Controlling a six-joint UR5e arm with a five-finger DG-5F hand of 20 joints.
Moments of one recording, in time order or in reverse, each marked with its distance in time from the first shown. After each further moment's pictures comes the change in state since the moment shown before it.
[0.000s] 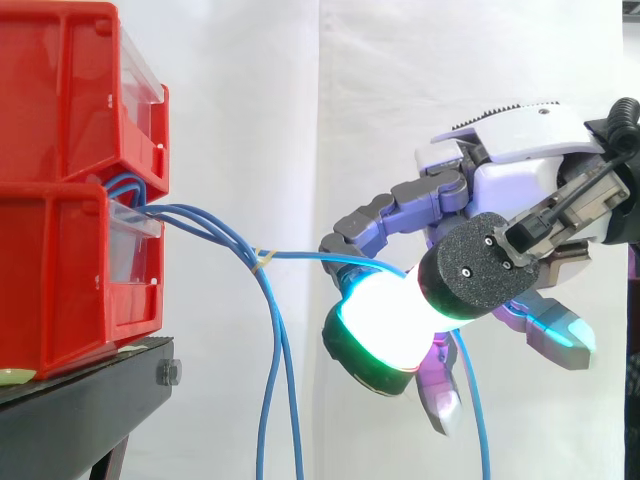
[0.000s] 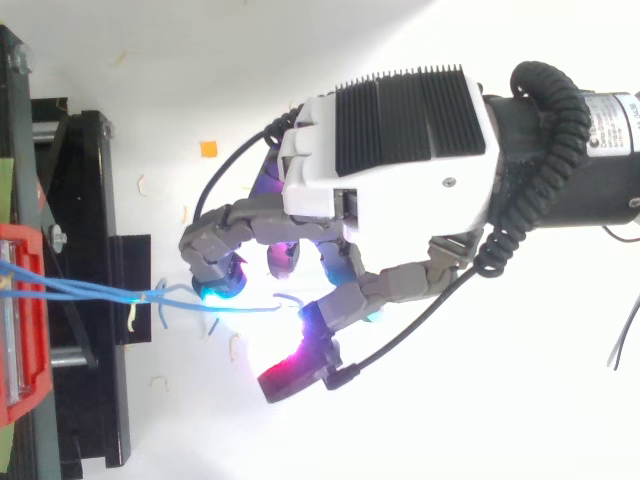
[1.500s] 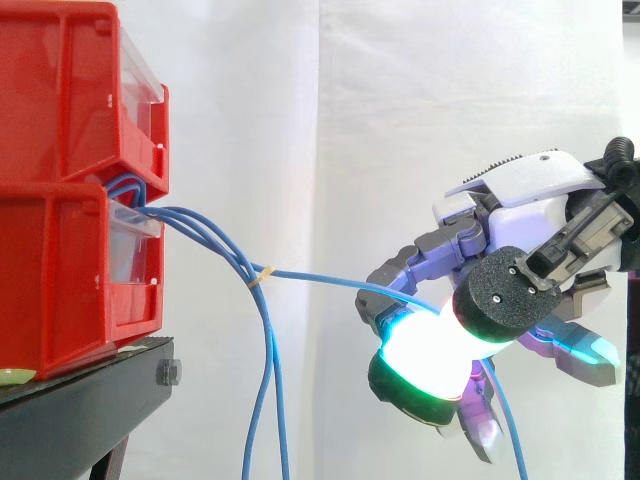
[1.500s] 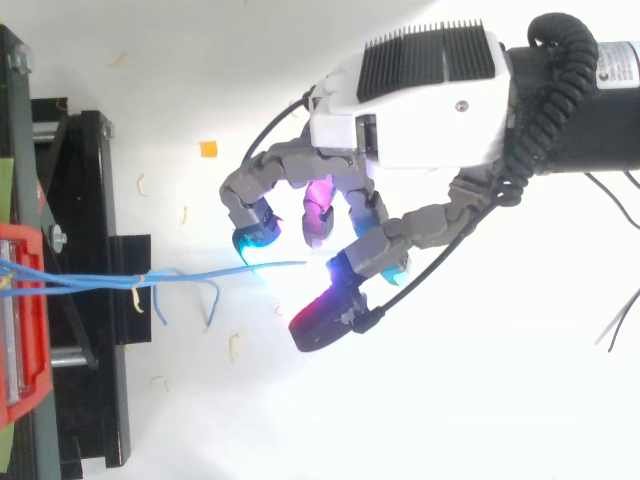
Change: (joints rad) arm -0.040 0.000 0.000 -0.098 -0.012 0.121
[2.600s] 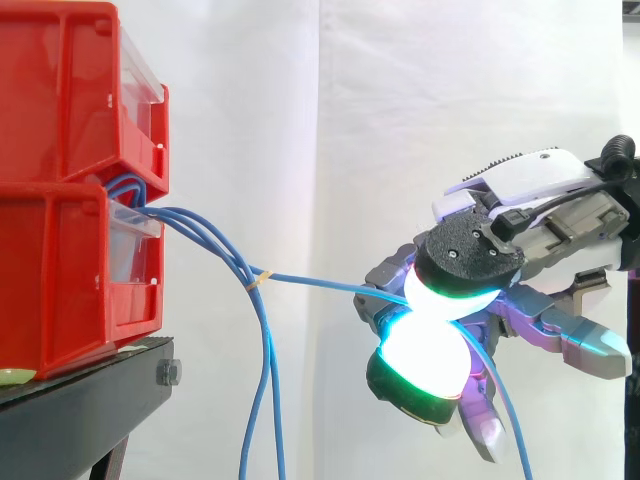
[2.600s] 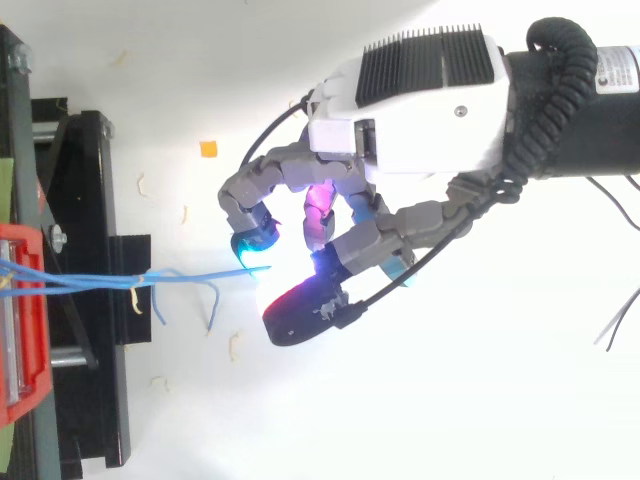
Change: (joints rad) arm 0.003 0.000 0.000 0.003 0.003 0.000
